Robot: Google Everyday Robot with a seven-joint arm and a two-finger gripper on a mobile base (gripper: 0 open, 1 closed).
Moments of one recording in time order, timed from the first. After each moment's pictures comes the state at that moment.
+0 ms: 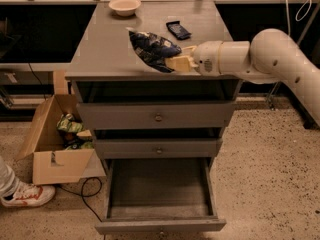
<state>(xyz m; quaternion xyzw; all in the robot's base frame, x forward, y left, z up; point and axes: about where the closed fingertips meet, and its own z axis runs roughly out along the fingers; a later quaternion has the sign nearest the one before) 0.675 -0.039 0.885 -0.39 0.69 0.33 0.51</state>
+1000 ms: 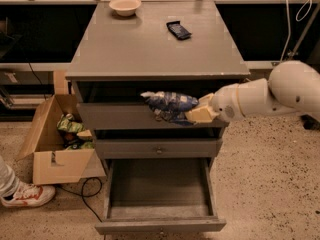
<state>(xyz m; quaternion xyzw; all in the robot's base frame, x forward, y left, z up) 0.564 -0.093 0.782 -0.43 0.77 0.29 0.37</state>
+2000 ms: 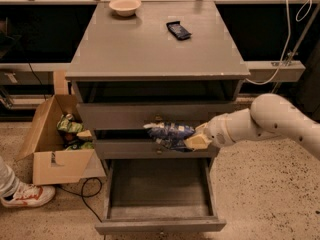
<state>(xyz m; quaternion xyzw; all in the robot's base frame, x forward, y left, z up) 0.548 -0.097 0.671 -0.42 0.80 0.29 0.31</state>
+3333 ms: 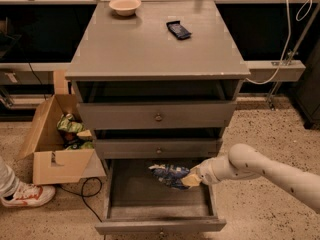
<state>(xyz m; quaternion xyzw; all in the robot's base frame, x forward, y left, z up) 0.531 -0.106 0.433 -0.39 0.83 0.33 0.23</state>
